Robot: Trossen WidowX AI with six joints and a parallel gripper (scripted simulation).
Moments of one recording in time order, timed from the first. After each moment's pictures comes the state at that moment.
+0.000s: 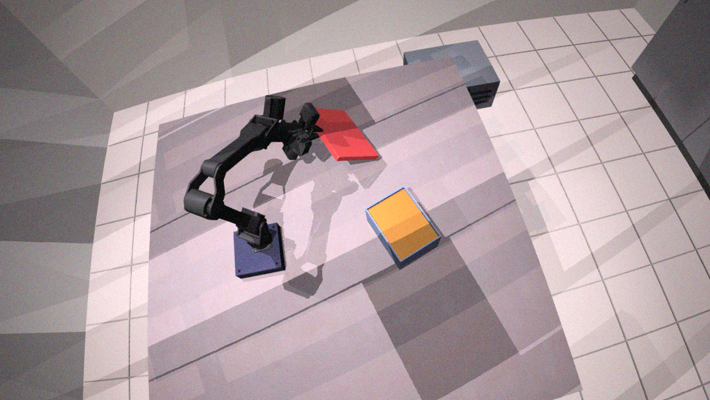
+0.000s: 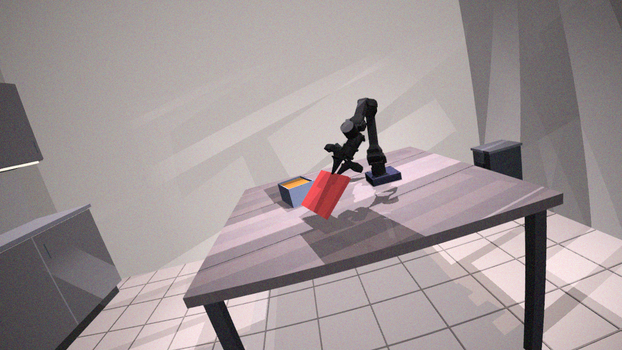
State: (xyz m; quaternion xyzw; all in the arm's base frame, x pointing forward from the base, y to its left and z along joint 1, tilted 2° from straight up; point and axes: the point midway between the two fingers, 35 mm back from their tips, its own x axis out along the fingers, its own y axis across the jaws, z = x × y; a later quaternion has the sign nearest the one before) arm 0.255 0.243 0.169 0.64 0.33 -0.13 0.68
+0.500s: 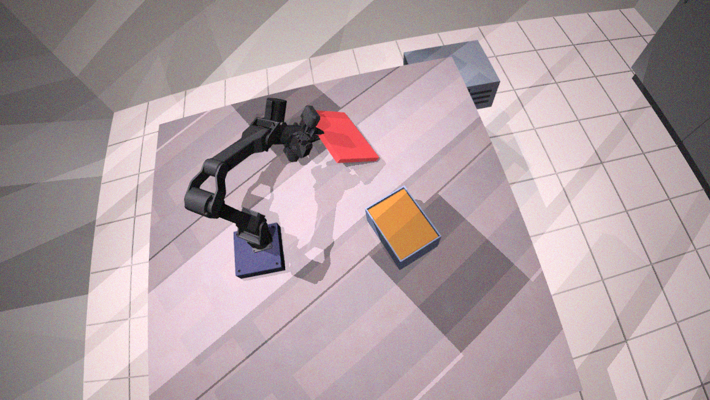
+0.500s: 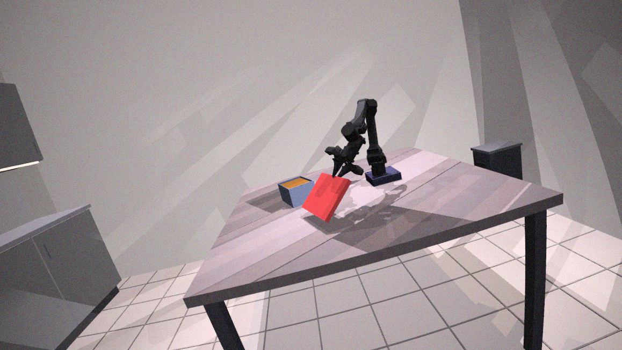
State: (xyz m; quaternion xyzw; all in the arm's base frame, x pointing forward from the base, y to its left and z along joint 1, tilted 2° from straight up) arm 0.255 0.244 0.157 0.64 0.33 -0.13 0.68
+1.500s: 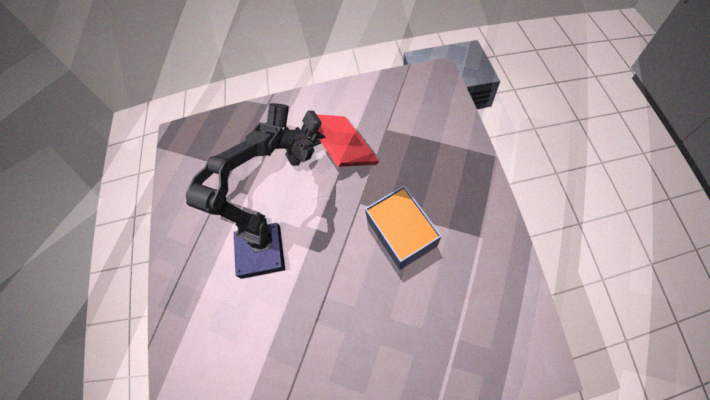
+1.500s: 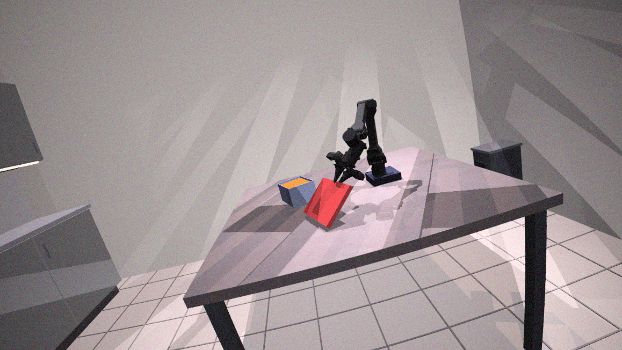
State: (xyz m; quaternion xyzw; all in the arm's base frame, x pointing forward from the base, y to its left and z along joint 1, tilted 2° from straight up) arm 0.256 0.245 0.133 0.64 0.33 -0.13 0.68
